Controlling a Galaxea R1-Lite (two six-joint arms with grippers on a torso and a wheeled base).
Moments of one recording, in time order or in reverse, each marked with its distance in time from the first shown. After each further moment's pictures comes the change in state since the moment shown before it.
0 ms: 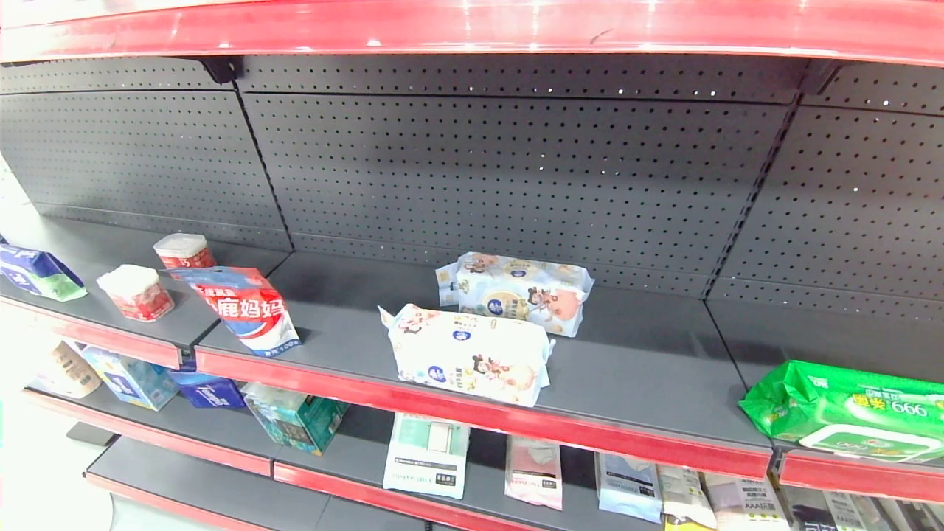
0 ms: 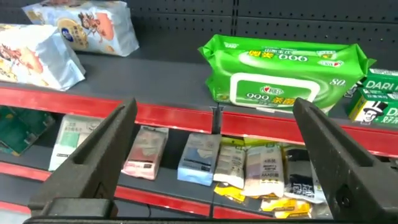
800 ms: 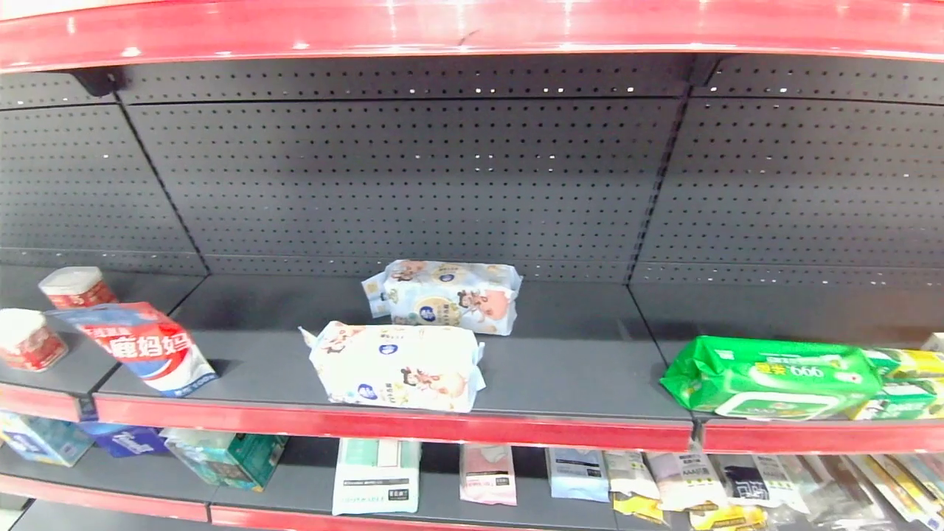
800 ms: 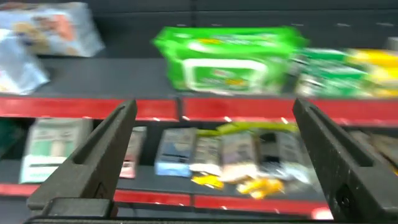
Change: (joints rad) left arm -0.001 0.001 -0.001 0.002 -0.003 0.000; right arm 0.000 -0.004 0.001 -0.001 -0.001 0.013
